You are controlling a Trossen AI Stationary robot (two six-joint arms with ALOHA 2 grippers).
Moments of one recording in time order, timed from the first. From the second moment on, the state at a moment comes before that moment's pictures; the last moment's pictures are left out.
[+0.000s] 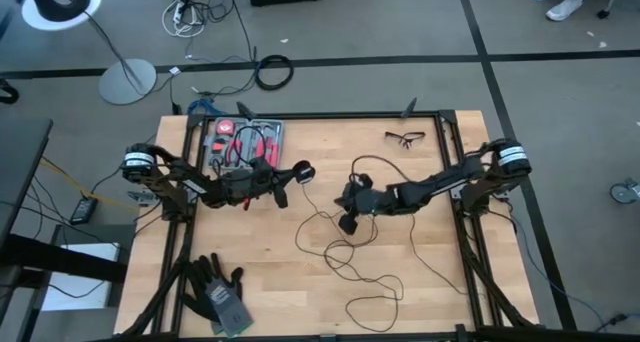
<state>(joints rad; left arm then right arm) 0.10 1.63 0.27 1.25 -0.36 -0.39 0.15 1.67 0.74 0.25 0.39 0.43</state>
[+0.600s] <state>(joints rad) 0.12 1.63 0.27 1.44 -0.30 -0.40 0.16 1.87 0.99 0.27 0.46 0.23</state>
